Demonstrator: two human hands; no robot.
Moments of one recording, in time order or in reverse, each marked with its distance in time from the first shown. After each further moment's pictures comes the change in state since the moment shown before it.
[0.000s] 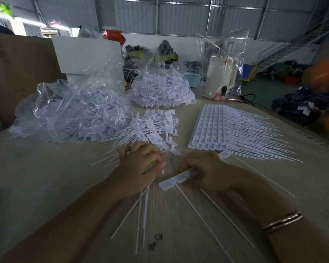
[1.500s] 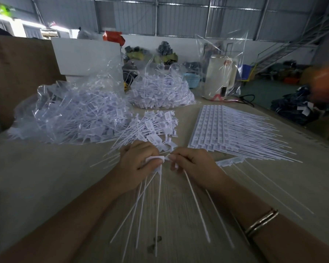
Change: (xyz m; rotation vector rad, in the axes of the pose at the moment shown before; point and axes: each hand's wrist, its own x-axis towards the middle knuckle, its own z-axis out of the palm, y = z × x) left_hand 0.007 -0.005 -0.008 -0.254 0.067 0.077; right_hand 0.019 -0.023 0.018 0.381 0.382 0.013
